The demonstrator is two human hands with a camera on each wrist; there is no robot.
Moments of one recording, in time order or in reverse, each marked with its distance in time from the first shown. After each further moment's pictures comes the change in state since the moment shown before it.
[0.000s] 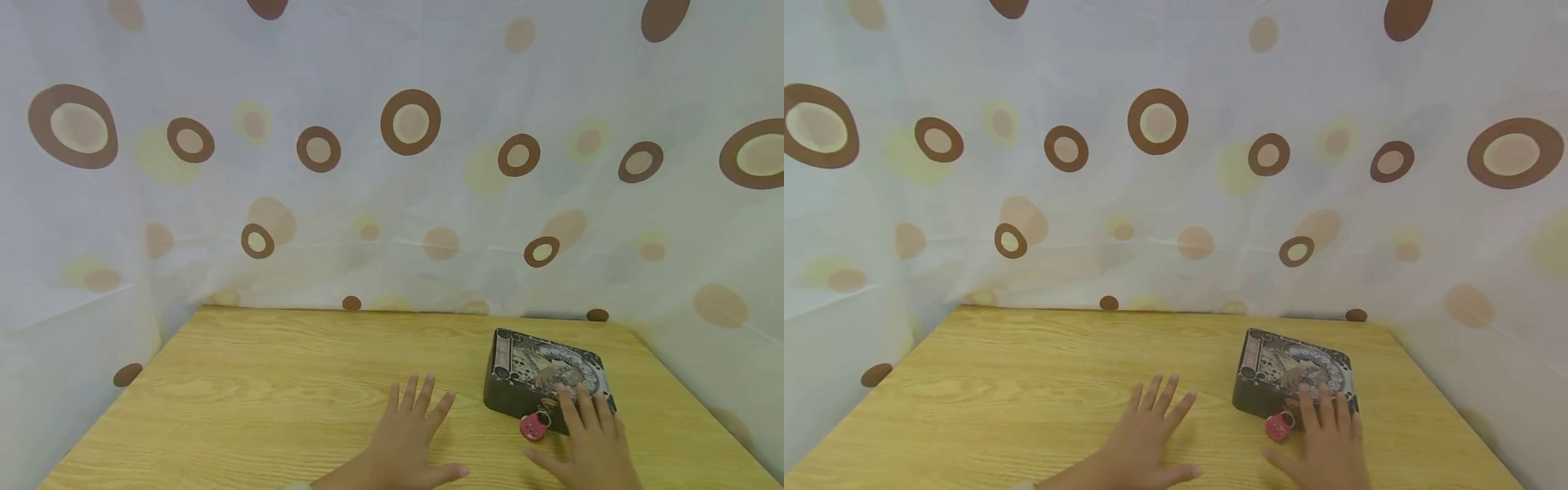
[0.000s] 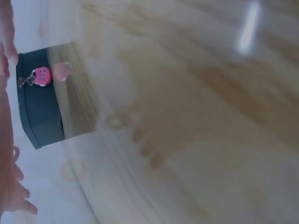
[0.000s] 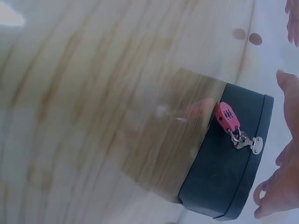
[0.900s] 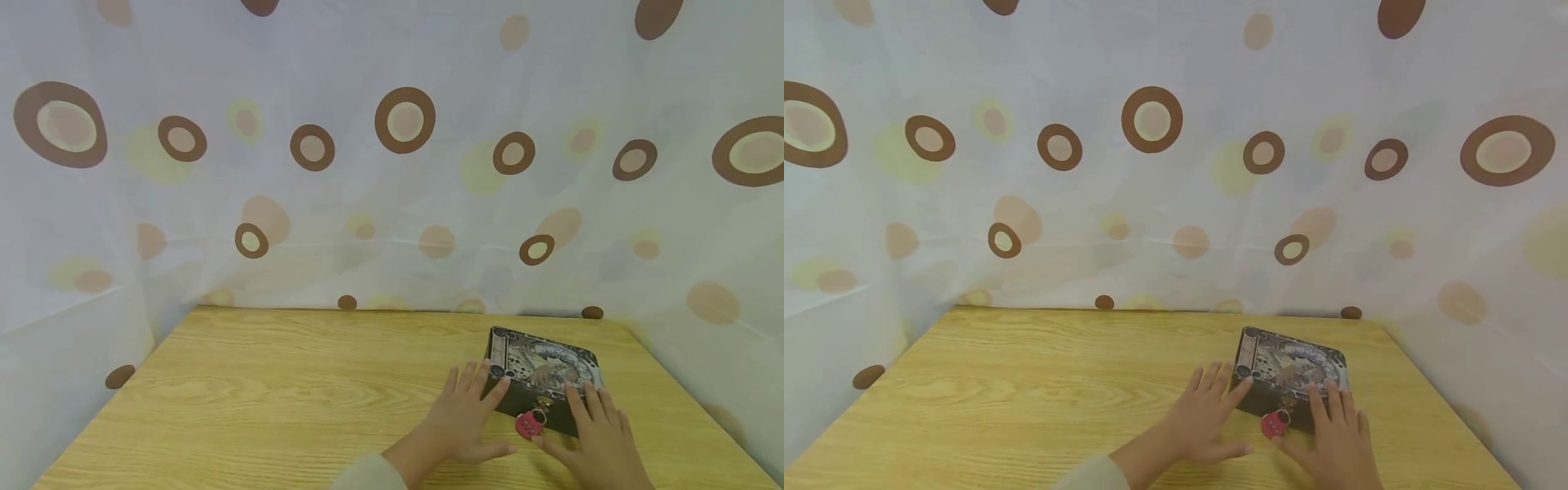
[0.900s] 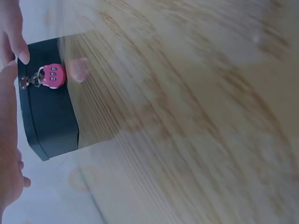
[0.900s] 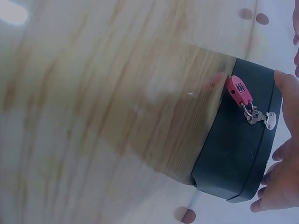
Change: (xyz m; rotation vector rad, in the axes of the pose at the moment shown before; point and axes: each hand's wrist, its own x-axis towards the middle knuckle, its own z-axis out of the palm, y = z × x) left_hand 0.072 0.041 0.006 0.215 -0.063 0.089; right_hand 0.007 0.021 0.000 0.079 -0.080 0.029
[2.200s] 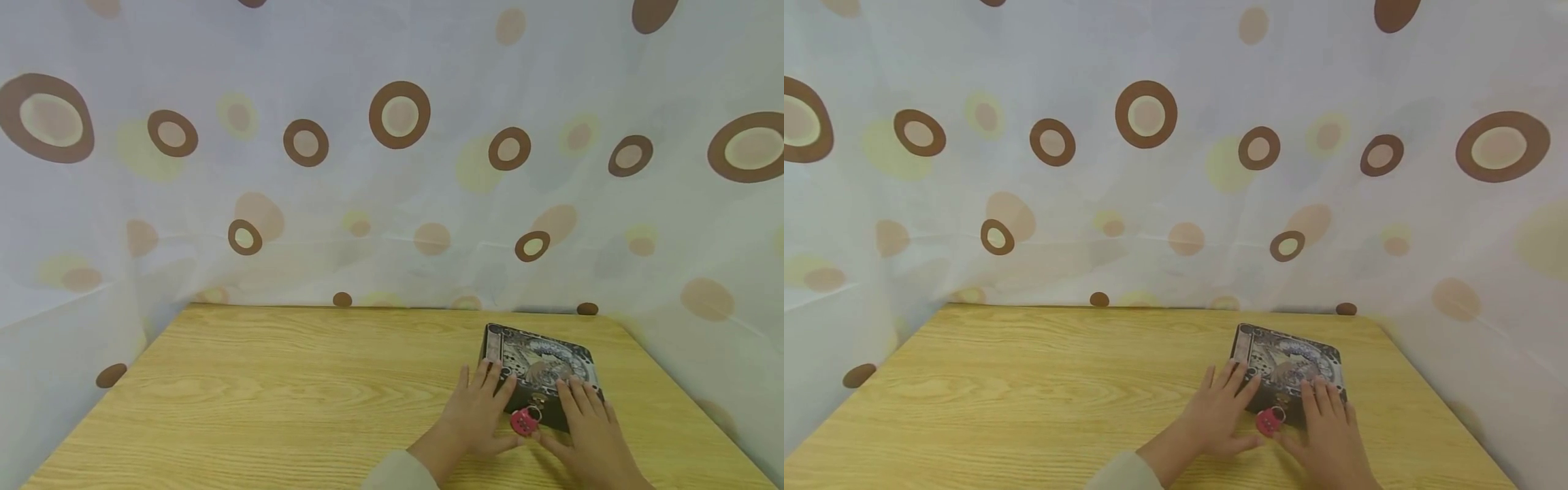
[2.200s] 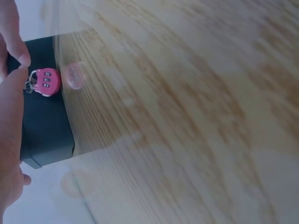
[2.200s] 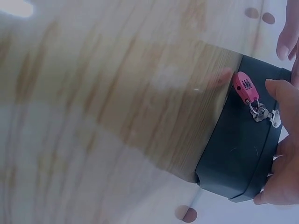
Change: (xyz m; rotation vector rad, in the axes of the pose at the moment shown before) left_hand 0.029 0.021 0.008 0.144 -0.126 -0.061; right_hand 0.003 0.004 0.004 -0.035 -0.002 -0.069
